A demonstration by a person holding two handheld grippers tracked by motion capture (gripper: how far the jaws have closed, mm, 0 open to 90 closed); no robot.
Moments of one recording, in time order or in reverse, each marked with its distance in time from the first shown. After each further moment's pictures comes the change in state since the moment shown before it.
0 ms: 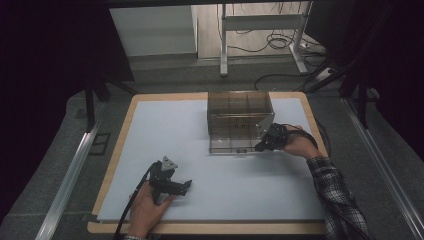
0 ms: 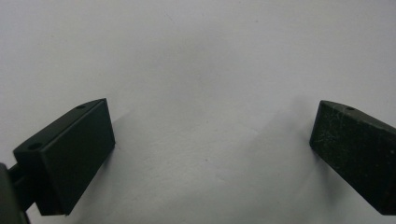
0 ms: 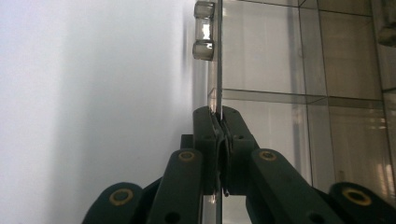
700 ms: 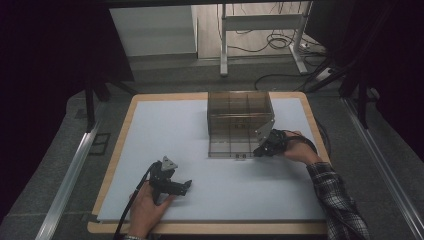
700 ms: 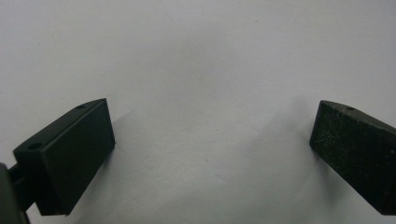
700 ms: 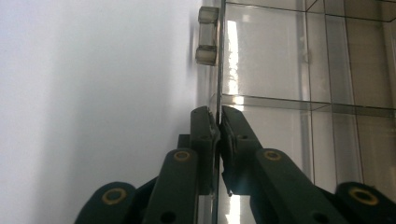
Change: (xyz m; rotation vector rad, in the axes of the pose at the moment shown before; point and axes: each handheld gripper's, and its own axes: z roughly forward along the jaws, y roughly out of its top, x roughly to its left) left arm 0.000 0.000 0.000 0.000 0.000 0.000; right arm 0.017 -0.001 0.008 -0.023 -0.008 -0.020
